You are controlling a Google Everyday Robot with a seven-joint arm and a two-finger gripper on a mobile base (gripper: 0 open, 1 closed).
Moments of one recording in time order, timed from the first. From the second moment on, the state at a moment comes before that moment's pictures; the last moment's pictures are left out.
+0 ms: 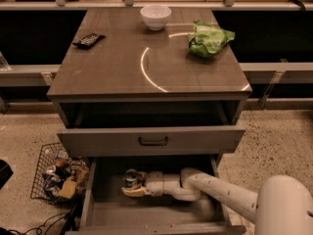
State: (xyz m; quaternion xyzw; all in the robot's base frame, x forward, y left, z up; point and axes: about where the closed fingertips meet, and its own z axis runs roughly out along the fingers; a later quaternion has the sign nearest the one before) arm 0.514 0.112 0.408 -0.47 0.55 0.50 0.48
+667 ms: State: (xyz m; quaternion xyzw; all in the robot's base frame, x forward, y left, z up) arm 0.516 0.119 0.401 -0.47 0.55 0.50 0.48
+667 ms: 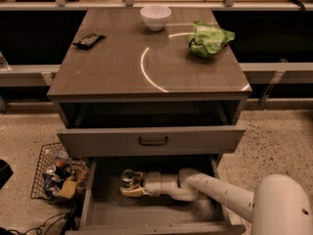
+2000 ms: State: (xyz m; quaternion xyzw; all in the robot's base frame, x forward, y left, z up) arm 0.515 0.122 0.402 -0.47 0.55 0.50 0.48
